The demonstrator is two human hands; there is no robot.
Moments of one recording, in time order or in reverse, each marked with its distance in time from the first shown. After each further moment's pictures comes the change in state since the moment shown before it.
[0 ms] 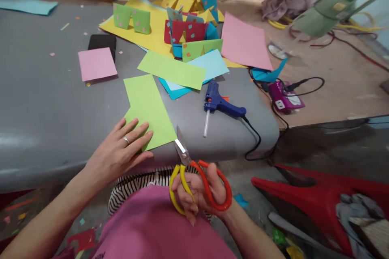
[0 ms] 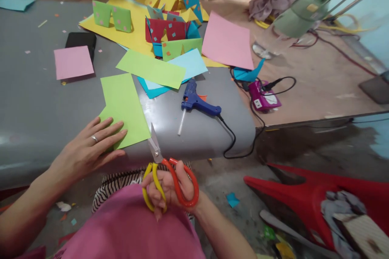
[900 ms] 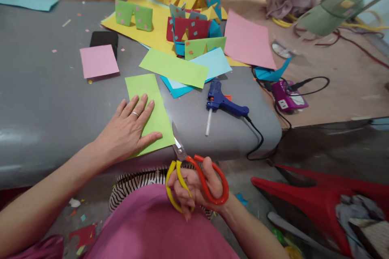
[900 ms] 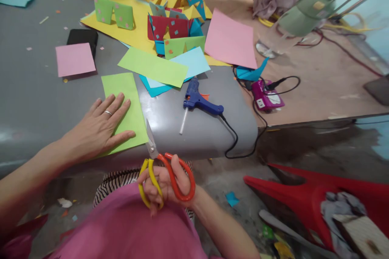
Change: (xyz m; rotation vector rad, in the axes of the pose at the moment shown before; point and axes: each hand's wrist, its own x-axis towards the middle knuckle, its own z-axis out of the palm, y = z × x) left_hand 0.044 -0.011 0.002 0.055 -0.357 -0.299; right_hand 0.013 -0.007 0.009 0.004 -0.020 0.035
